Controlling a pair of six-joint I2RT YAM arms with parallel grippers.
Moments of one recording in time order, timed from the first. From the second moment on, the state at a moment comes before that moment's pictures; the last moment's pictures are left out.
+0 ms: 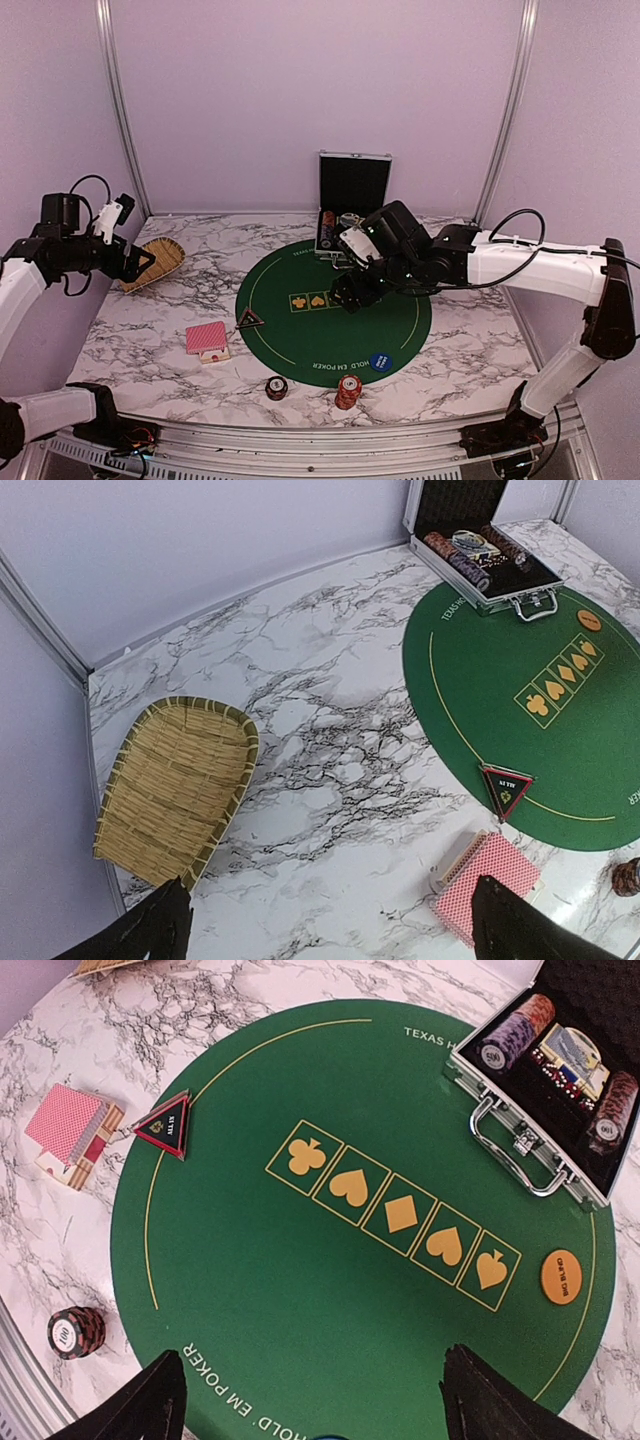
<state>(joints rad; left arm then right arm) 0.07 0.95 0.92 -0.65 0.38 0.37 0.91 1.55 1.24 -0.52 0.10 0.15</state>
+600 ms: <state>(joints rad) 0.04 1.05 0.94 -0.67 0.36 0.37 0.91 1.58 1.24 -0.47 0.05 0.10</state>
